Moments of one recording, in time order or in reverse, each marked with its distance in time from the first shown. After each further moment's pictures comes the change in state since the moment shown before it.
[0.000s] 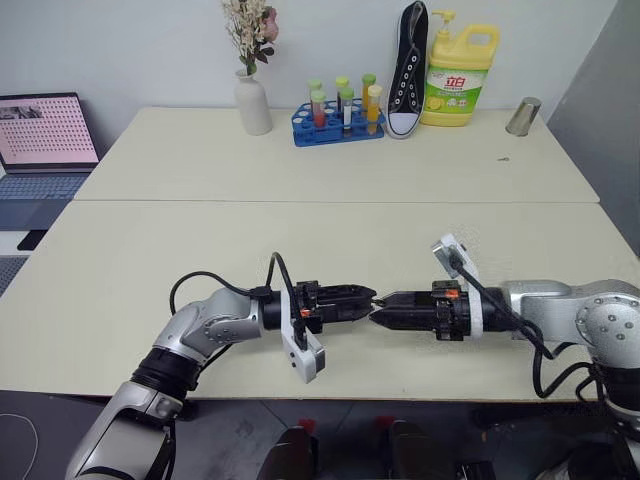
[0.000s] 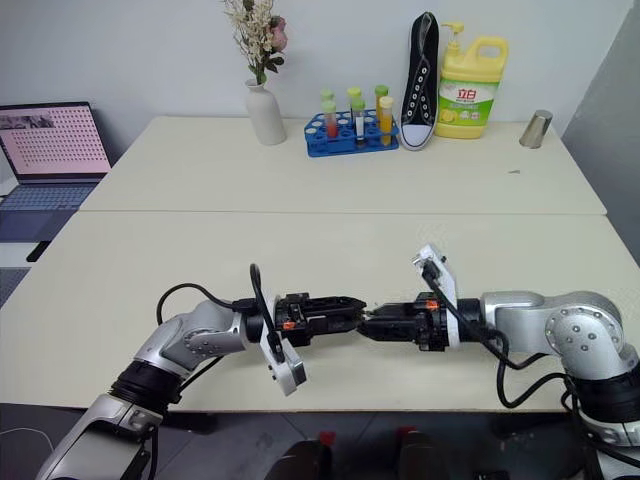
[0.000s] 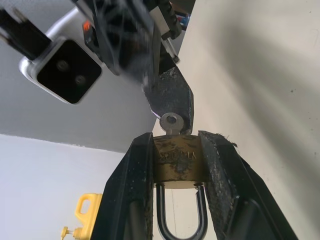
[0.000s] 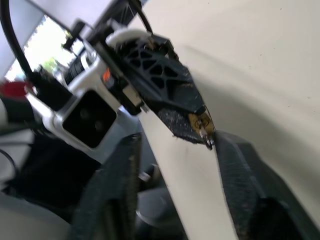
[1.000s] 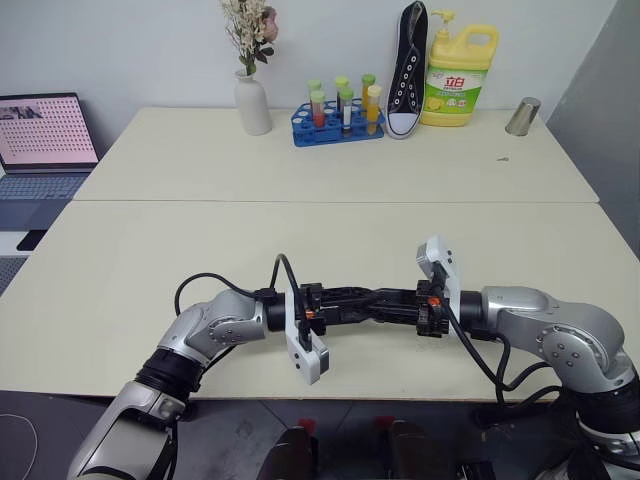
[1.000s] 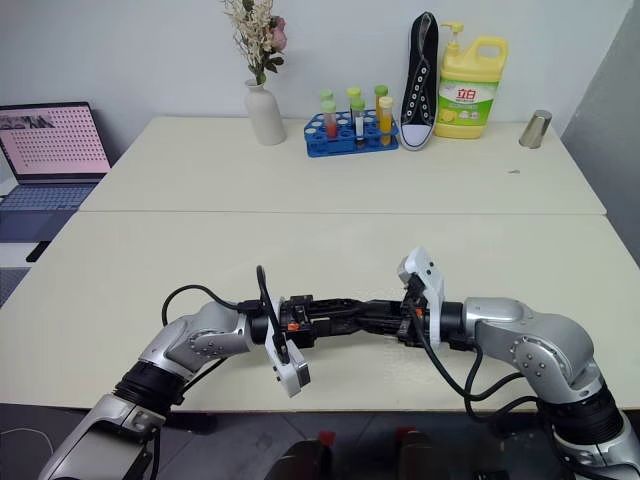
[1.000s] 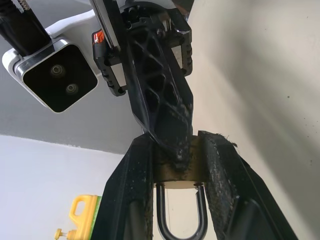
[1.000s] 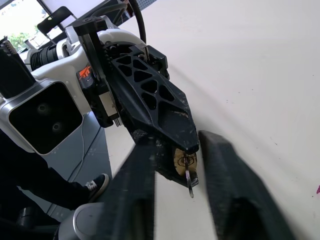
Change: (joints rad) left arm 0.000 -0.007 -0.021 -0.002 -0.003 0.018 0.001; right arm 0.072 0.172 0.045 -0.034 -0.381 -0.172 0.152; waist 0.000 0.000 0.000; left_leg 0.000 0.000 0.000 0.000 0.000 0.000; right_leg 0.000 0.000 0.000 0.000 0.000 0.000
